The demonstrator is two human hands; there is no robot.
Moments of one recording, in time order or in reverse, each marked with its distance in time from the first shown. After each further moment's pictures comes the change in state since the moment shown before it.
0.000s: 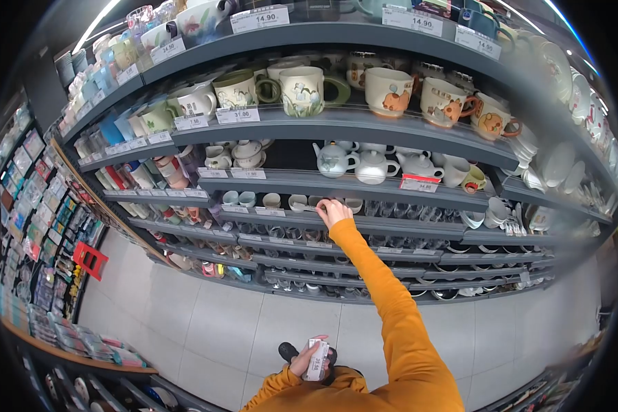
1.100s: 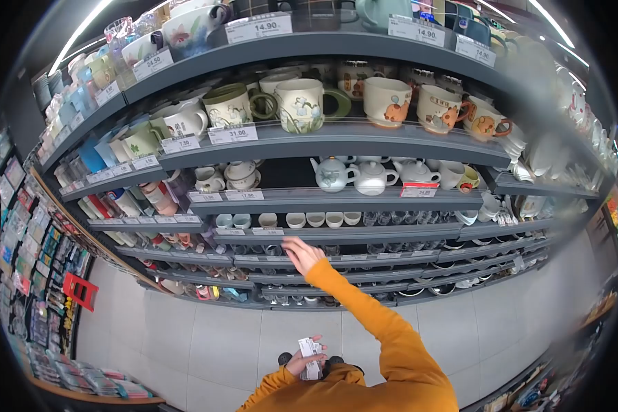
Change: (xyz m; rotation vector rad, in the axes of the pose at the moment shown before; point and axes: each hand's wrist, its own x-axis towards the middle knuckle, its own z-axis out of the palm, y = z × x) left_hand 0.019 0.059 -0.062 0.142 -0.026 0.002; right_hand -0.046 -0.083 0.035 0.210 -0.090 -0.207
